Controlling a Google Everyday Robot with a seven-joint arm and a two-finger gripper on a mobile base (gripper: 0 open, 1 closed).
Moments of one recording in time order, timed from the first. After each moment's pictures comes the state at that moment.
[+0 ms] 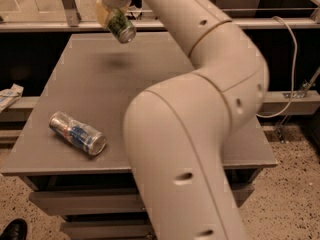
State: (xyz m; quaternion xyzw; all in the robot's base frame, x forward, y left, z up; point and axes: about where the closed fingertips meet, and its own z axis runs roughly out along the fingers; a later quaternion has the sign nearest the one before) arm 0.807 0.116 0.963 -0.38 0.87 0.05 0.32
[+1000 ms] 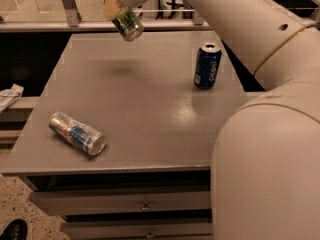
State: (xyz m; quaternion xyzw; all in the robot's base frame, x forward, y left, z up) arm 0.767 0.086 0.999 -0.36 0.83 0.12 0.42
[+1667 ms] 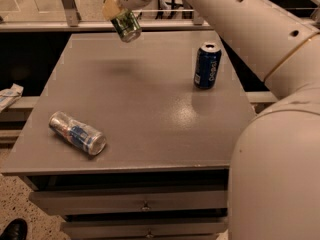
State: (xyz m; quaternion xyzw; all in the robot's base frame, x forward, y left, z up) arm 0.765 0.091 0.998 -0.34 0.82 0.15 0.44
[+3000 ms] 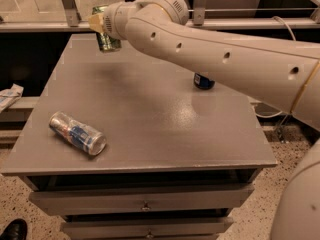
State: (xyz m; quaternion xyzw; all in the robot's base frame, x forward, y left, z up) arm 0.754 0.126 0.978 -0.21 0.76 0.21 0.57
